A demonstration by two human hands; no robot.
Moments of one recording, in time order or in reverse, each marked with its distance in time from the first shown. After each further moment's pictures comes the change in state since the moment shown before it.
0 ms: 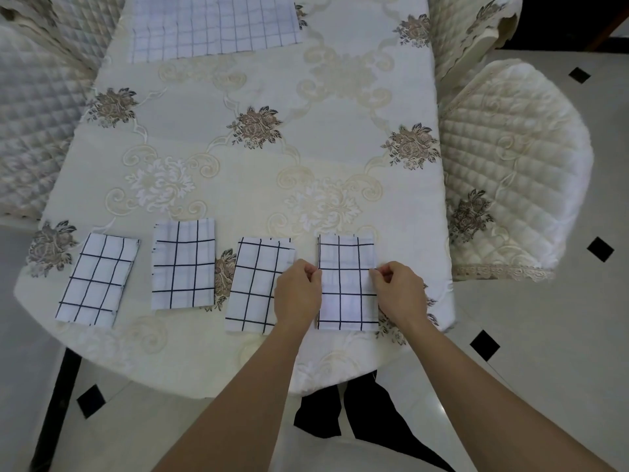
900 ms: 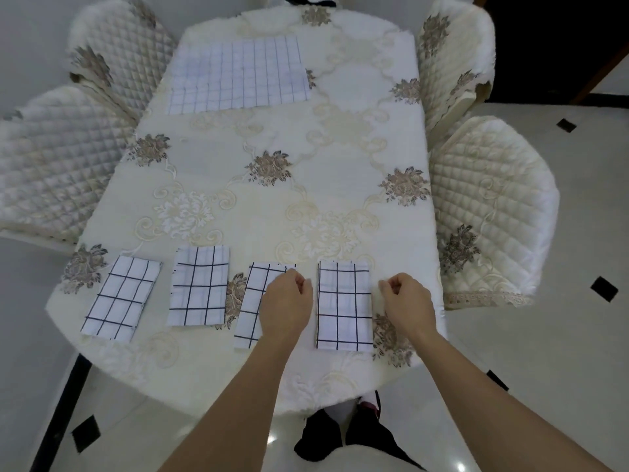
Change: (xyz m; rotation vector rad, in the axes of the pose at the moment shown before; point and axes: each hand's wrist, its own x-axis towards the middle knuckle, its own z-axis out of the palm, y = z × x) left_hand -0.016 0.013 -0.045 0.105 0.147 0.127; right_hand -0.004 -0.012 -0.035 0.009 0.028 -0.052
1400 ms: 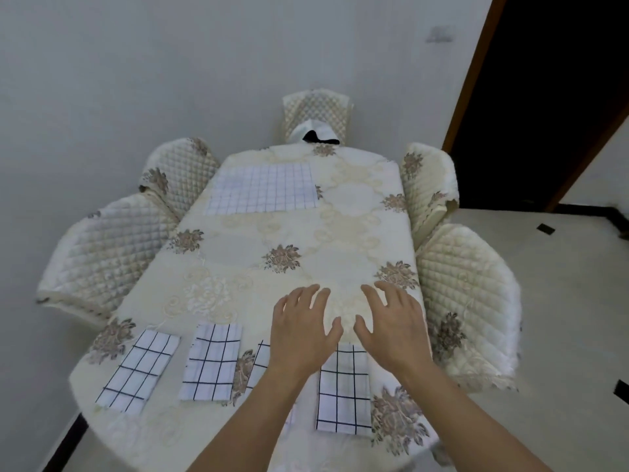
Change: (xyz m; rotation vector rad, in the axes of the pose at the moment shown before) left_hand -0.006 0.075 -0.071 0.321 0.370 0.605; right_hand -0.018 -0.093 -0.070 -0.491 0.427 -0.713
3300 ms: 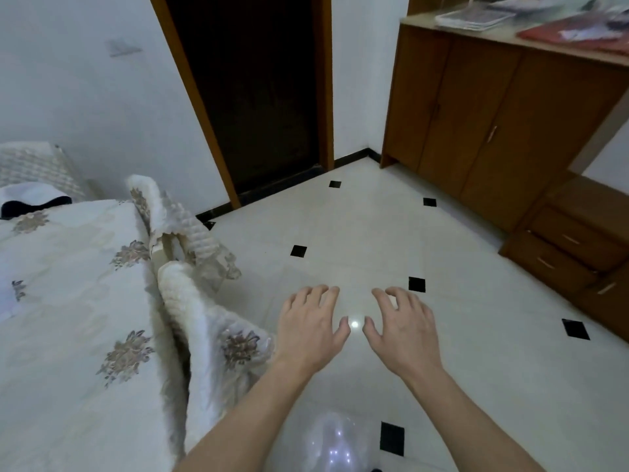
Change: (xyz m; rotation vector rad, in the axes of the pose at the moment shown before) left_hand 0.062 0.540 0.163 -0.097 -0.200 0.706; right_hand -0.182 0.488 -0.143 -0.163 0.132 0.725
